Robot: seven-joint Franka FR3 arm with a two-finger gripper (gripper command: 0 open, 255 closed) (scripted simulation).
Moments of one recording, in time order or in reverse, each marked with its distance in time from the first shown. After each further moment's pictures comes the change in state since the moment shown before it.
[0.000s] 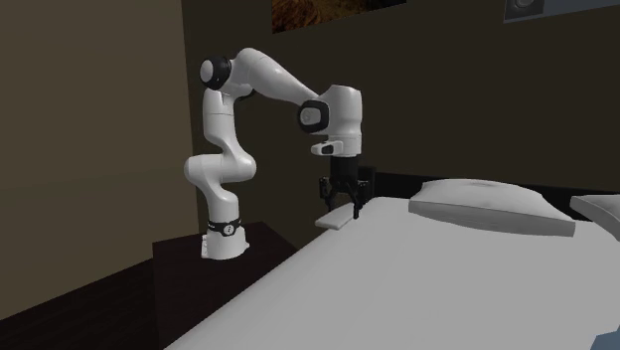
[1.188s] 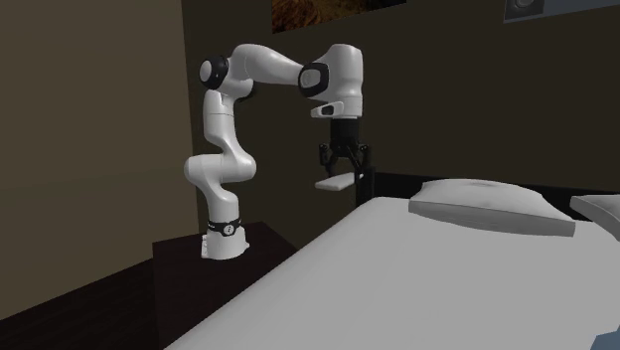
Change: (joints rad) arm 0.002 -0.096 -0.039 0.169 0.046 -0.251 -0.041
